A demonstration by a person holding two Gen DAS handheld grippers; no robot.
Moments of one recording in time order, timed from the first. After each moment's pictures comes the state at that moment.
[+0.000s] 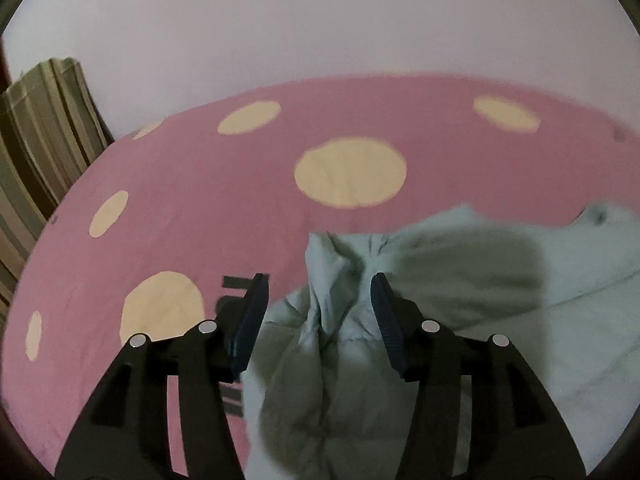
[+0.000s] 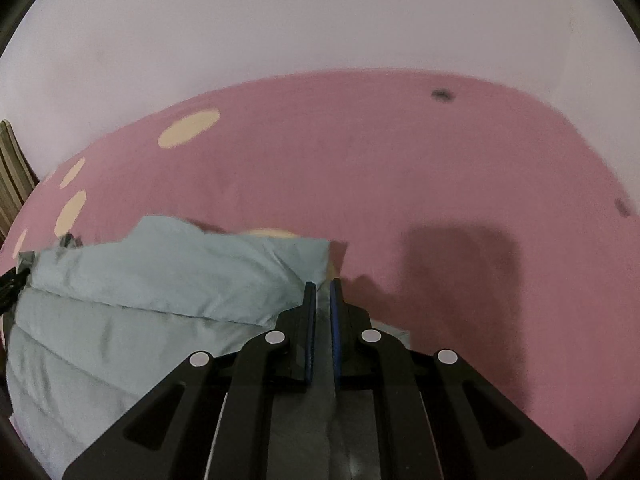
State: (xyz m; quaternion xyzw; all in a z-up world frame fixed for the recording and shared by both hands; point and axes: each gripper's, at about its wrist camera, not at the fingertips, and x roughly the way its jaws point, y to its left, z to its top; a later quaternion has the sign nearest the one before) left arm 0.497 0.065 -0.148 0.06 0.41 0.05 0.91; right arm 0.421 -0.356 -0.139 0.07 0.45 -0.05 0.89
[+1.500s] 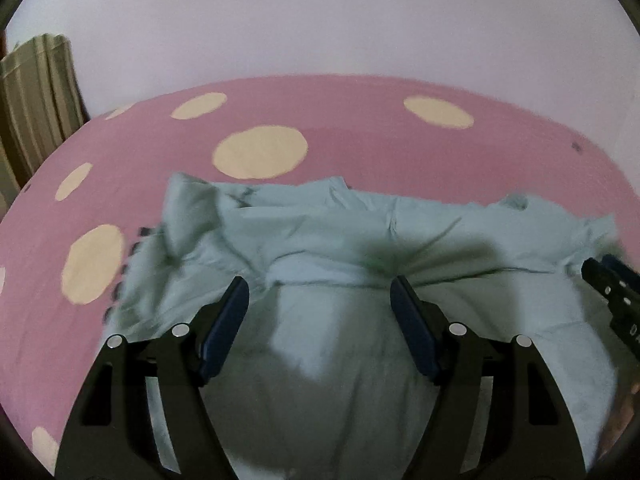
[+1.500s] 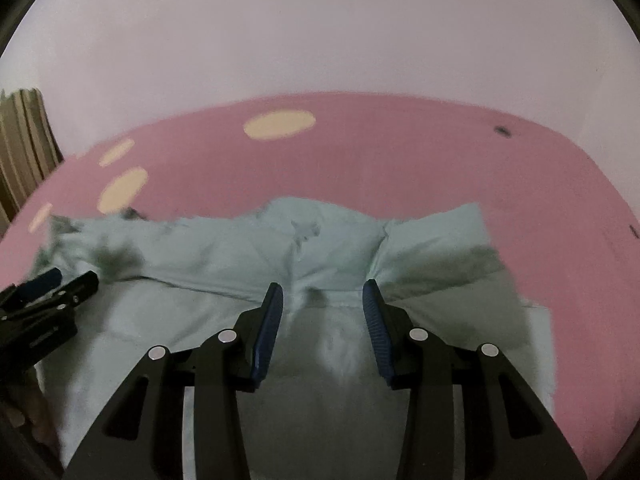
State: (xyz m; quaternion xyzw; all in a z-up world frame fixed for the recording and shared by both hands) left arm 0.459 -0.009 -0.157 0.00 0.40 0.02 0.91; right arm 0.399 -0.242 -0.133 0.04 0.41 -0.01 0.91
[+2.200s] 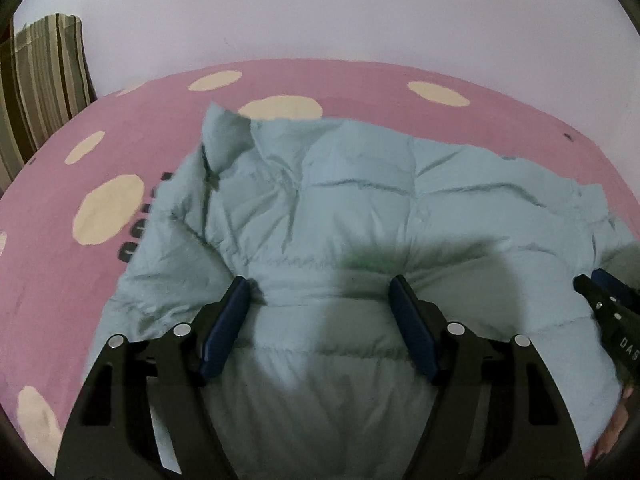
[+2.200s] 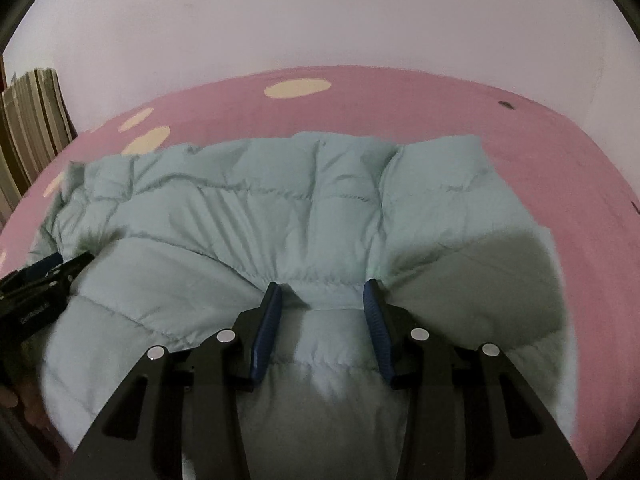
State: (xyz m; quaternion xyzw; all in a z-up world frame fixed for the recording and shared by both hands) left arm 0.414 0.008 -0.172 -0.01 0.41 0.01 0.91; right arm 0.355 -0.237 -0.152 0.04 0.44 0.00 0.90
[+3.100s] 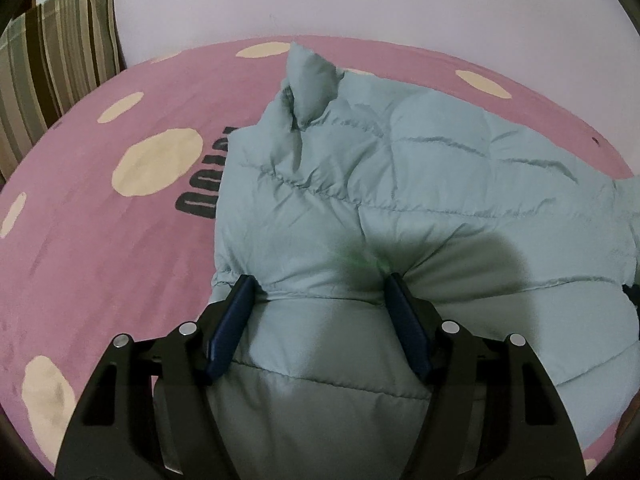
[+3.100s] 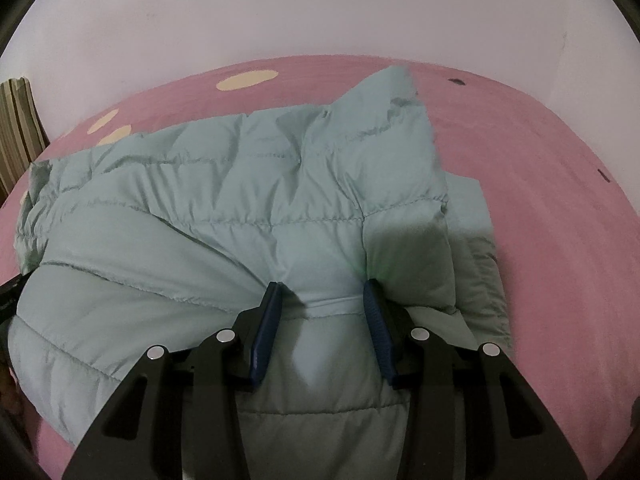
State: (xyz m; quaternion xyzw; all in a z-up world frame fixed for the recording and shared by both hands) left arm 0.401 0.049 -0.192 -0.02 0.44 0.06 0.89; right arm 0.324 -0.270 -0.161 0.04 0.45 -0.05 0.89
